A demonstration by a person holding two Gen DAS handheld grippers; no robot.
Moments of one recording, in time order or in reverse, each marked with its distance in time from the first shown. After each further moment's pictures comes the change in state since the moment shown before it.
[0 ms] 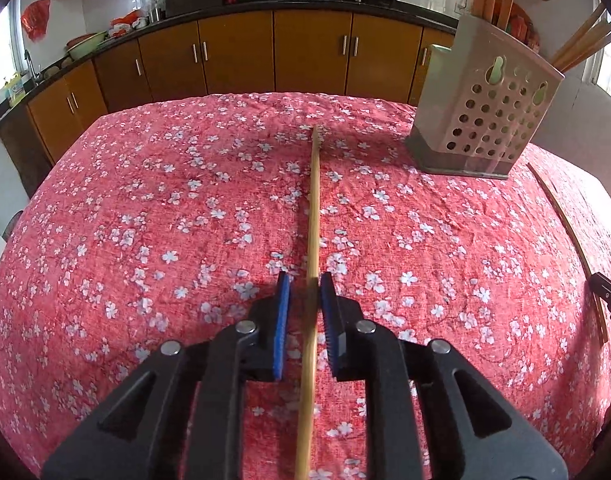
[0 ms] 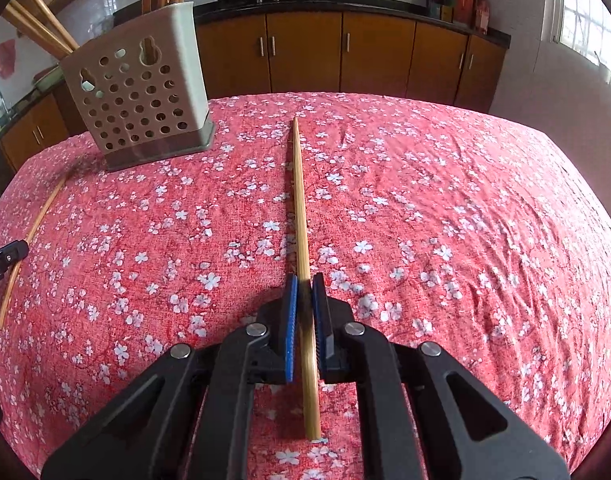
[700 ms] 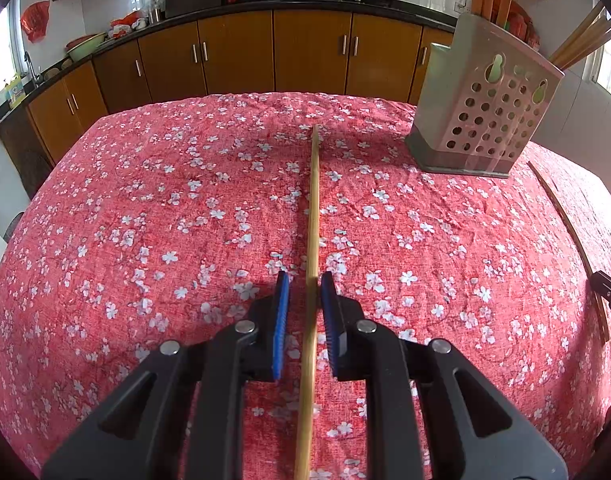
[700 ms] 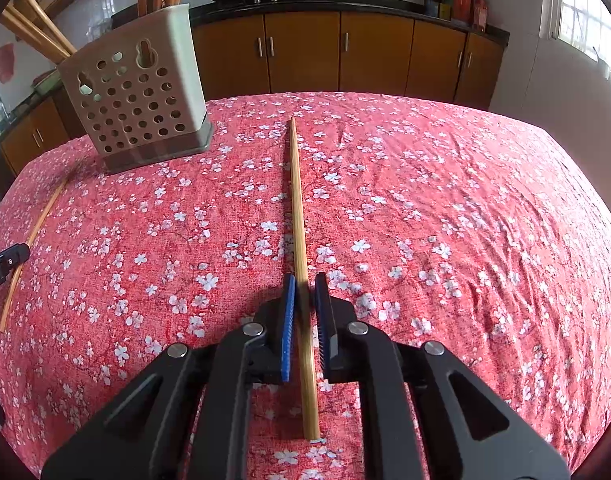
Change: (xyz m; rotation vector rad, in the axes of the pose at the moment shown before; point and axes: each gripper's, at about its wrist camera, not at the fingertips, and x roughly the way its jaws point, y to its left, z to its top) left arm 0.002 -0.002 -0.001 0.004 -0.001 0.007; right arm 0.000 -0.001 -0.001 0.011 0.000 0.002
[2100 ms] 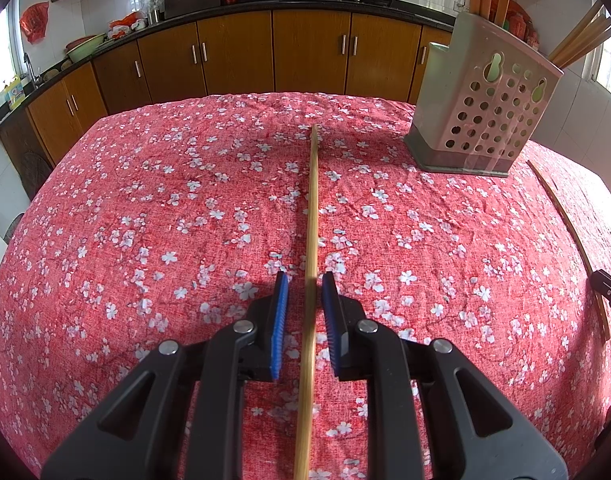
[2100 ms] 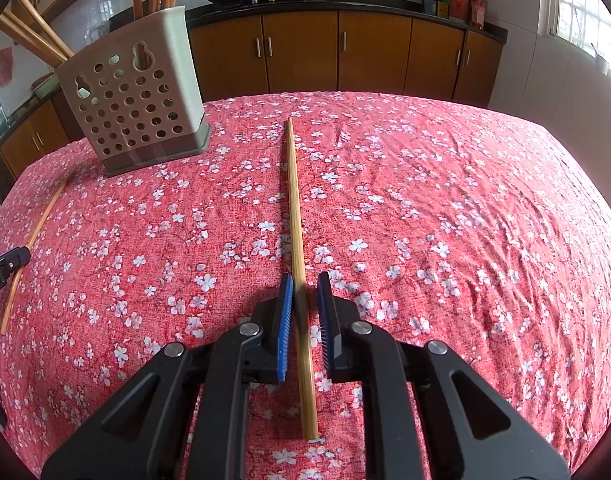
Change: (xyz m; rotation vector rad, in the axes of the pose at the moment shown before) left arm 0.002 -0.004 0.000 0.003 0.000 0.009; right arm 0.000 -0.002 0.000 0.007 0.000 0.002
